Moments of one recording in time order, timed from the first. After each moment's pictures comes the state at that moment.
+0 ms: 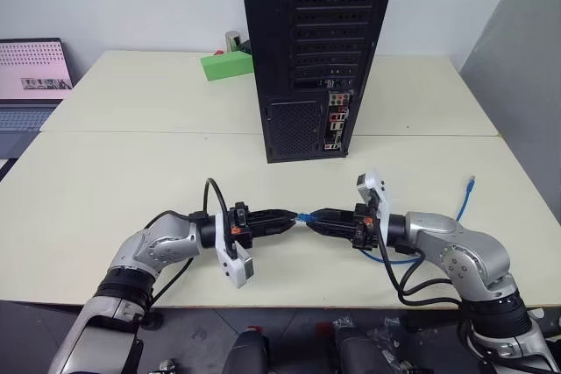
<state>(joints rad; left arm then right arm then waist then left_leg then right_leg) -0.46 0.61 -0.17 0.48 0.52 -1.34 -0.43 -0.34 -0.43 0.12 -0.33 0.65 0.87 0.81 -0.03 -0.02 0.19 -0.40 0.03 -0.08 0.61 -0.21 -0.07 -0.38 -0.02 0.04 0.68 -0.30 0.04</state>
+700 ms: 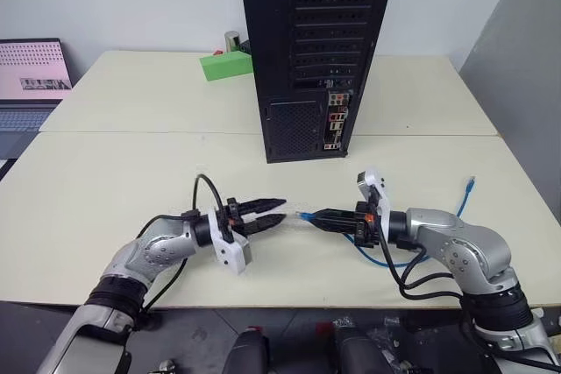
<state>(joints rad) -0.37 0.68 -0.23 0.45 0.27 -1.07 -0.47 -0.36 -0.46 0.10 -0.31 0.66 0.90 0.82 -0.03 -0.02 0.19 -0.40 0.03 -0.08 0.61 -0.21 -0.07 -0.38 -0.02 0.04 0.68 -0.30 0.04</state>
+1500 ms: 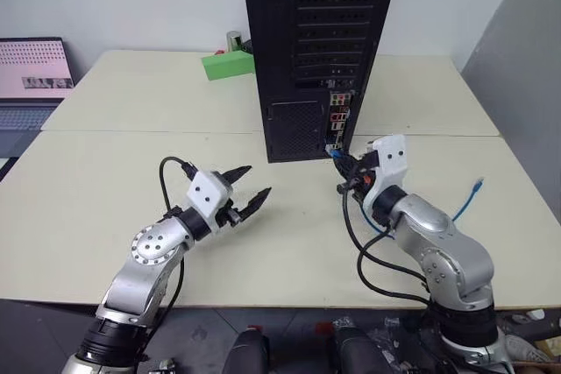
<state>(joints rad) -0.16 0.58 -0.07 -0.19 -0.34 0.09 -0.56 -0.38 -0.11 0.08 -0.50 0.31 0.82 0.06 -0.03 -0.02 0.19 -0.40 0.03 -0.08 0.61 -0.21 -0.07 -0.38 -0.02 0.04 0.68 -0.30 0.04</state>
